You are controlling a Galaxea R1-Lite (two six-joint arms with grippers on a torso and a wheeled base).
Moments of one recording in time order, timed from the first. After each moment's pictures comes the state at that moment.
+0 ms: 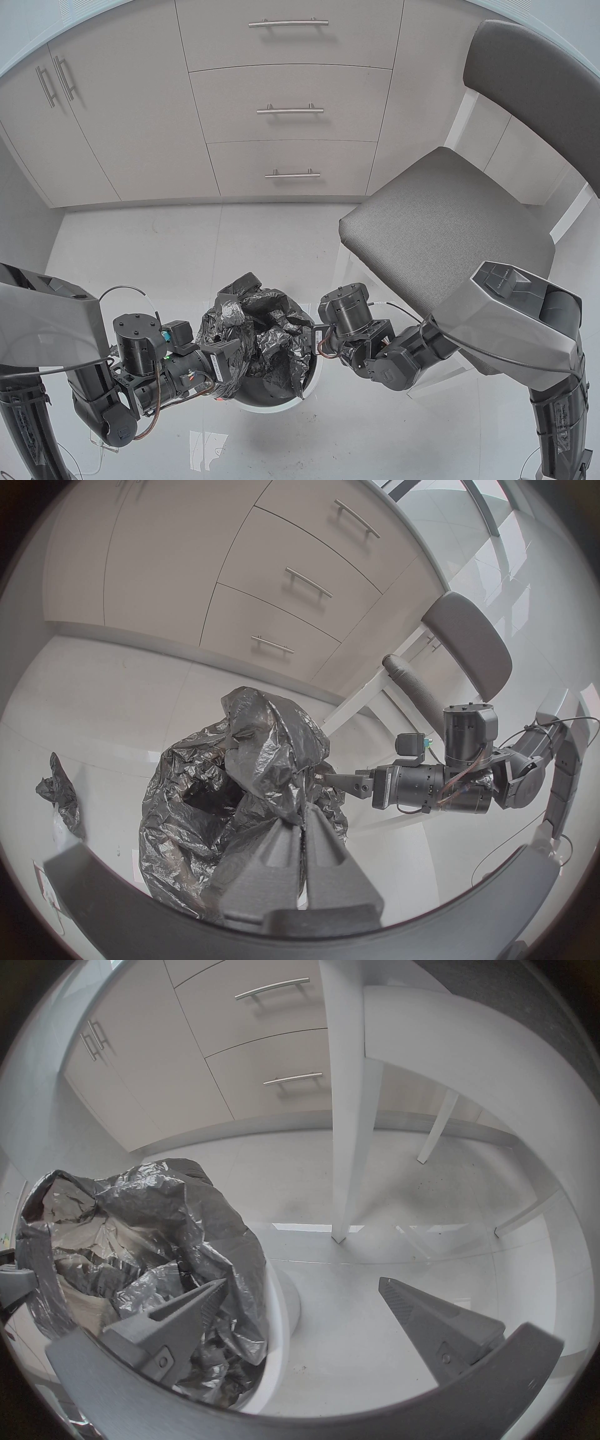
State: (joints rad) left arm -0.43 2.14 -0.29 -1.53 -0.19 -0.36; right arm 0.71 2.42 -1.26 -0.56 -0.43 0.36
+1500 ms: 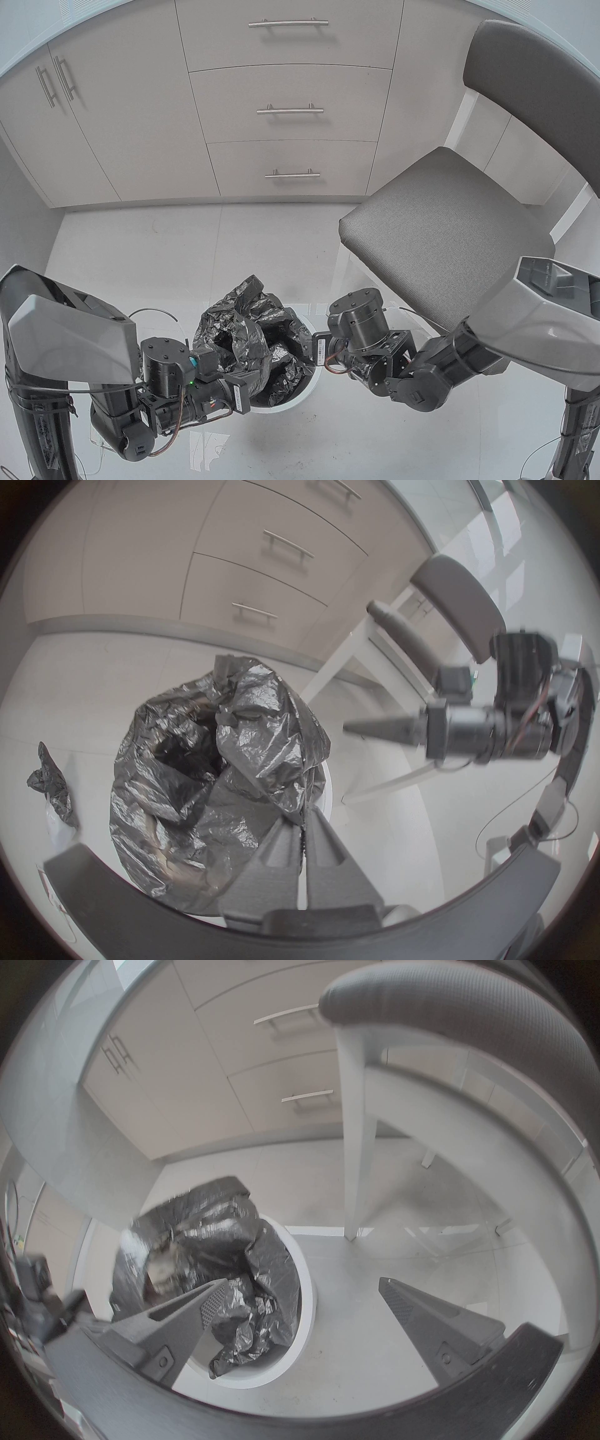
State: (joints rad) left arm -0.52 2.24 -0.27 -1.53 -0.19 -0.31; right arm 0.79 2.24 -1.04 -0.65 -0.44 0.40
